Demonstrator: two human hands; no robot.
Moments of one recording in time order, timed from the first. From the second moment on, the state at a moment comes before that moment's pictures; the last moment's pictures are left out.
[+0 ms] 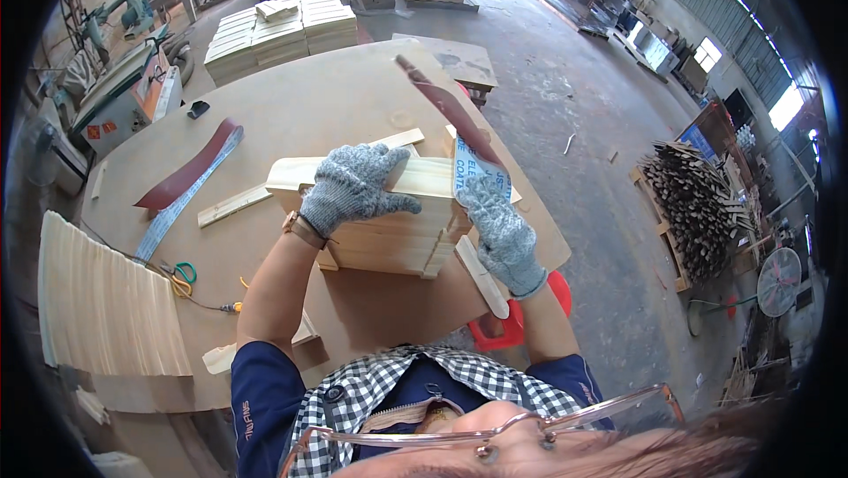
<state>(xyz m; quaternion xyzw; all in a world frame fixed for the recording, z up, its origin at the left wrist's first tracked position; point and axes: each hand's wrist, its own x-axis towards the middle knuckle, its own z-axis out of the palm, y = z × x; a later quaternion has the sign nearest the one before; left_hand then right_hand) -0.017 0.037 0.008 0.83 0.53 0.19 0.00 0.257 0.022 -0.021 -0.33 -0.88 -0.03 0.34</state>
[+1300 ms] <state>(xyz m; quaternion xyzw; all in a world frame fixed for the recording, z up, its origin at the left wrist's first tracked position) -0.001 0.024 -0.014 0.80 0.50 0.31 -0.10 0.176 0.107 0.069 -0.38 -0.90 0.02 0.22</state>
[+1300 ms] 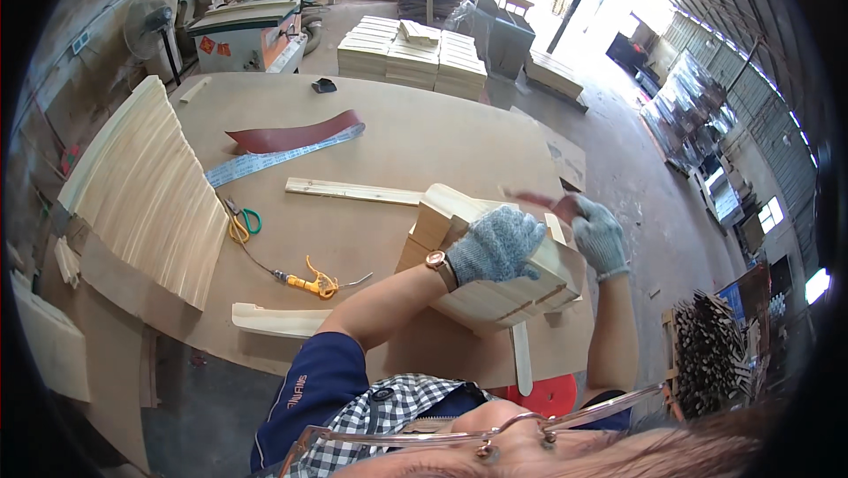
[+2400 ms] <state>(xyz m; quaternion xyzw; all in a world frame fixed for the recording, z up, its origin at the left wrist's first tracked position) -0.010 0.034 0.006 0.86 0.42 0.26 -0.13 0.269 0.085 0.036 -0.43 -0.84 0.01 0.33</state>
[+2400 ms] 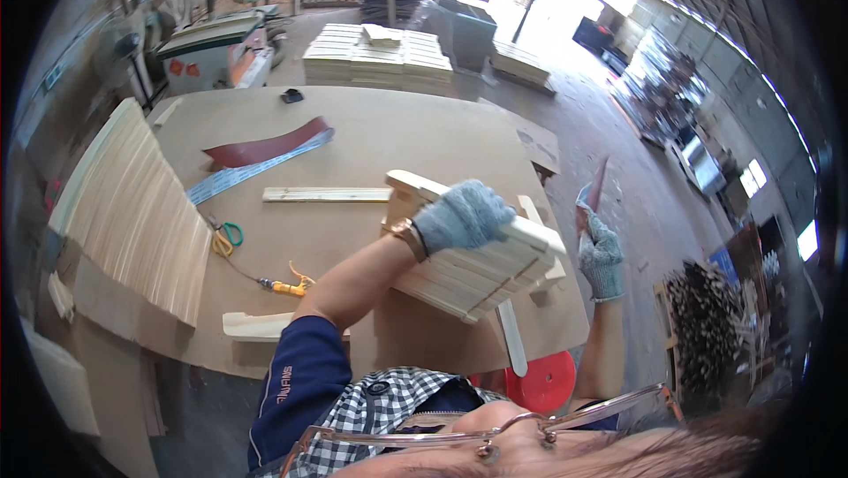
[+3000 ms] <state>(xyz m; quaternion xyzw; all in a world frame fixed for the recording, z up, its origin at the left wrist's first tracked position) 0.002 0.039 0.009 0.85 0.47 0.21 -0.06 0.280 0.083 -0.048 -0.44 -0.81 0.02 0.40</state>
